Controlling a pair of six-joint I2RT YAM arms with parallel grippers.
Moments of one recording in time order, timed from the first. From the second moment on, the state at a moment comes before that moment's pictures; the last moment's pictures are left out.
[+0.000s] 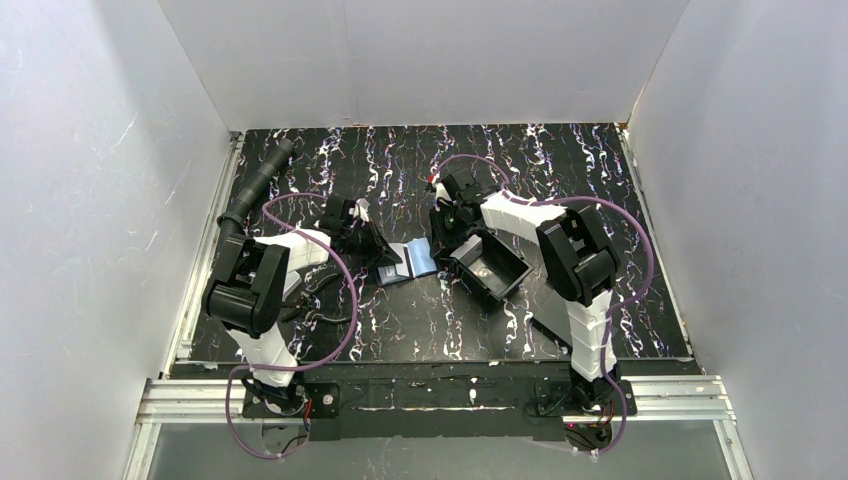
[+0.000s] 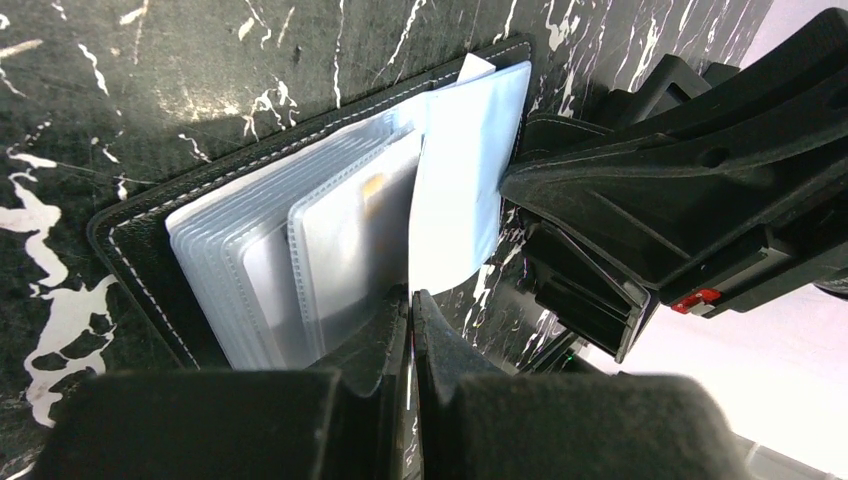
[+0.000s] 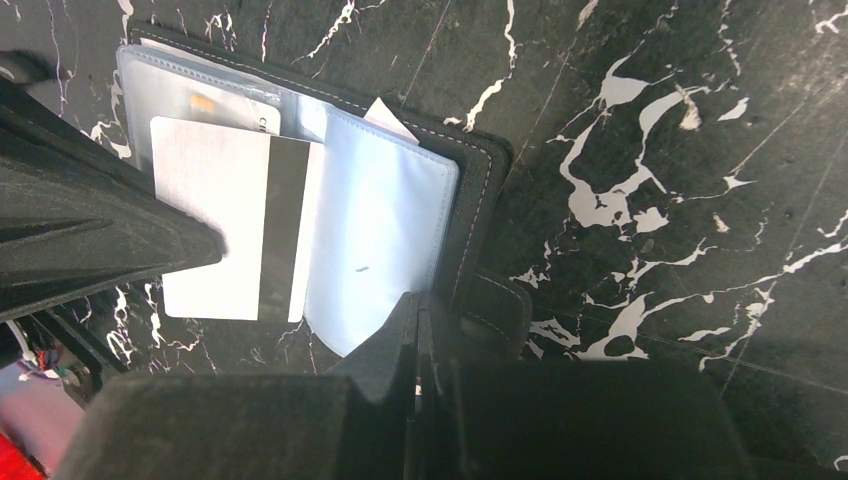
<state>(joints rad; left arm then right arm) -0.32 1.74 0.87 -0.07 0.55 -0.79 0.62 2.06 1.45 -0.44 -0.40 0.28</state>
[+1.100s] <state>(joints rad) -0.28 1.75 0.76 0.14 0.61 -0.85 0.63 2.06 1.45 -0.44 -0.40 0.26</state>
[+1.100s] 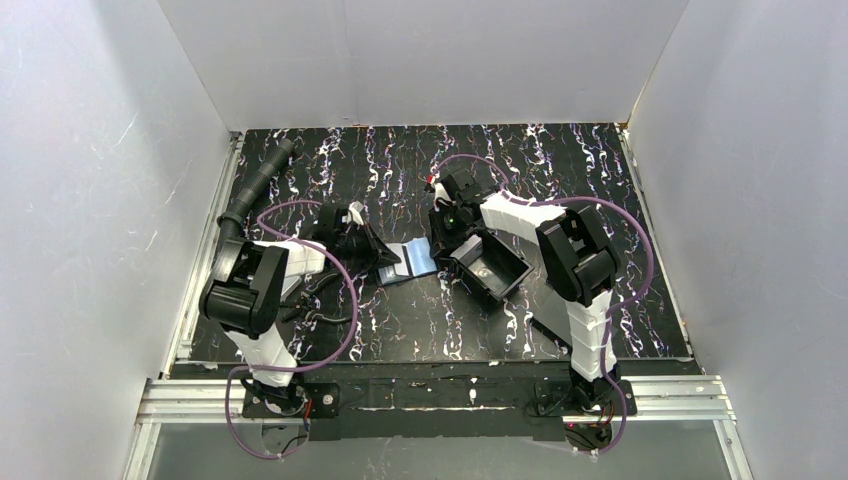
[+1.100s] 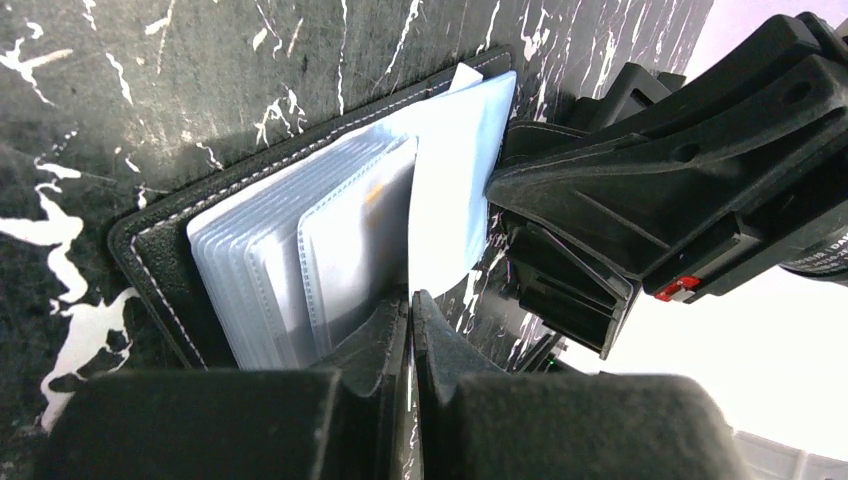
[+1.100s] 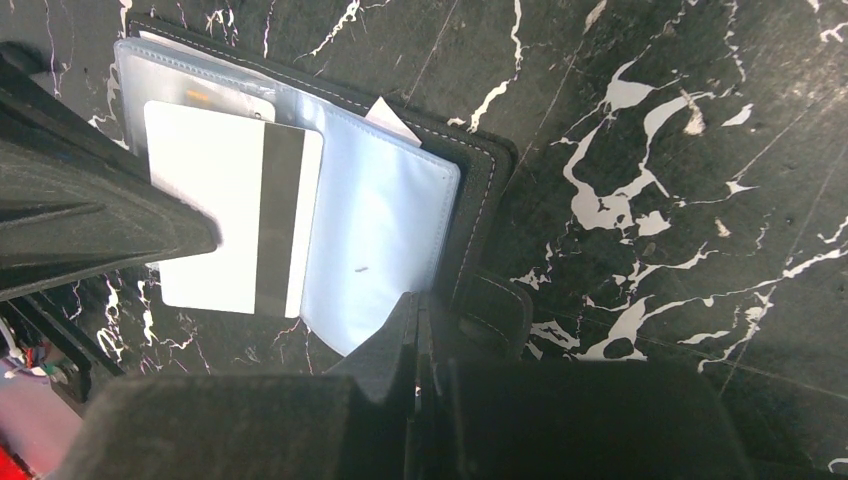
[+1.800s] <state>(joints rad) -0.28 1.73 0.74 0.16 0.58 -0.85 0.63 2.06 1.45 -0.44 -0.40 0.26</state>
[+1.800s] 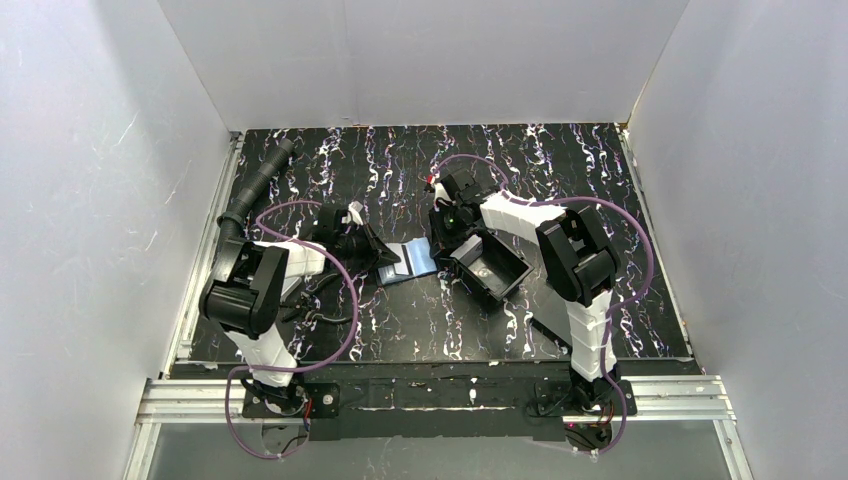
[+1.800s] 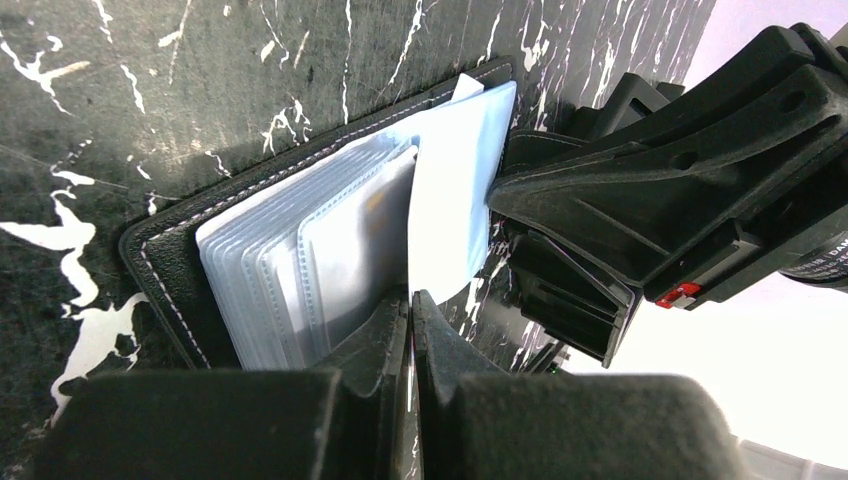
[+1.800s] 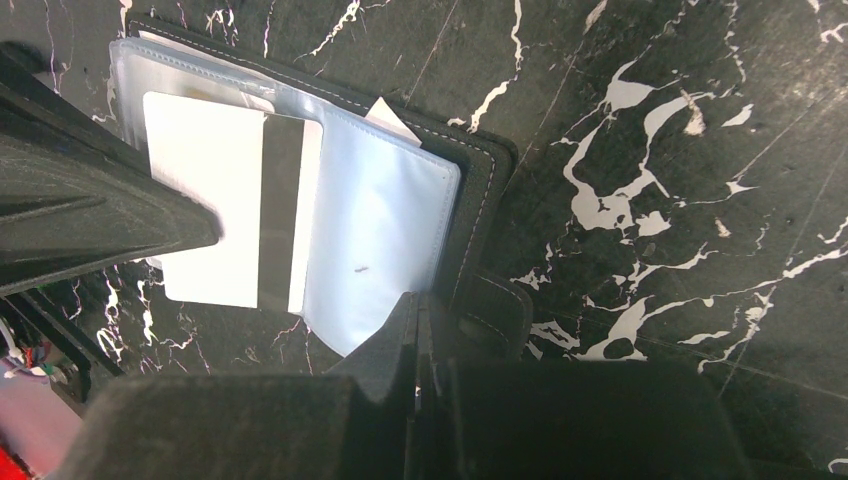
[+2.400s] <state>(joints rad) -0.28 1.78 0.74 0.25 0.62 -0.90 0.63 2.06 1.45 -0.44 -0.39 0.26</state>
